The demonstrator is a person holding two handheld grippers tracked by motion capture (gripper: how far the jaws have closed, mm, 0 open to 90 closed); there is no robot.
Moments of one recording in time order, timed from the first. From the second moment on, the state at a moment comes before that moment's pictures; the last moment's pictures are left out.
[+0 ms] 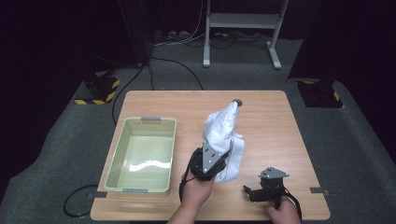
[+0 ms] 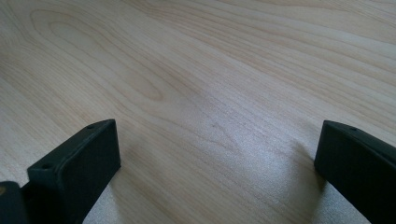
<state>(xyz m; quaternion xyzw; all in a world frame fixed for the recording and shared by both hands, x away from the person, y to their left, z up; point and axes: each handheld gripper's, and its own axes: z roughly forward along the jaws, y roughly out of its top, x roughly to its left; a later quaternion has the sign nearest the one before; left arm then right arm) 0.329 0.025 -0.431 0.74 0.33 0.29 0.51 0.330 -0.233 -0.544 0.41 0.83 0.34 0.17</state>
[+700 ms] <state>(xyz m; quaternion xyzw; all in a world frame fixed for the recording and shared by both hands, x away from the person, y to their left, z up) 0.353 0.012 -0.471 0.76 0.36 0.26 0.48 0.330 -0.233 -0.544 0.41 0.83 0.34 0.17</state>
